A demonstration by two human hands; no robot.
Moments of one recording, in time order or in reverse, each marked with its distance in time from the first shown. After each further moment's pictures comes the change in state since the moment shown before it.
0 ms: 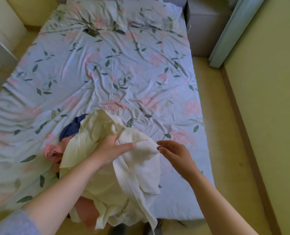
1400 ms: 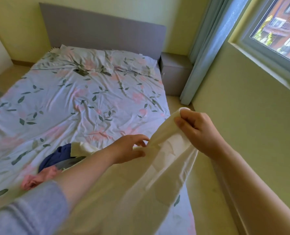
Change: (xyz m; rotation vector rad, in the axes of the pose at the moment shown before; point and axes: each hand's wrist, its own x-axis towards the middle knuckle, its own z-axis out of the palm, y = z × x) left_hand -0.021 0.100 0.005 0.599 -0.189 0.630; right_hand -0.099 -0.217 -0.074 -0.625 0.212 -0.753
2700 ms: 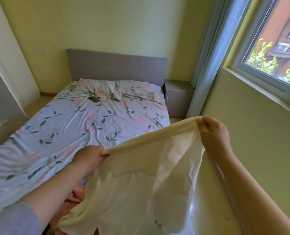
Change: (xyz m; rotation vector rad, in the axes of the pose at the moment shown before) left_hand -0.081 0.004 -0.020 0.461 0.354 -0.425; right_hand -0.042 0.035 -0.078 -0.166 0.458 0.299
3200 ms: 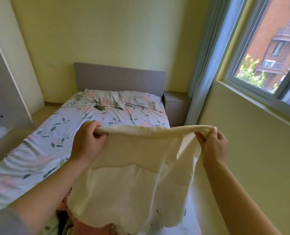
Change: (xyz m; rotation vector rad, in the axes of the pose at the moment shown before) left_hand -0.122 -0.032 -0.089 -0.456 0.797 0.155; right_hand -0.121 -0.084 -0.013 0.945 0.338 0.502
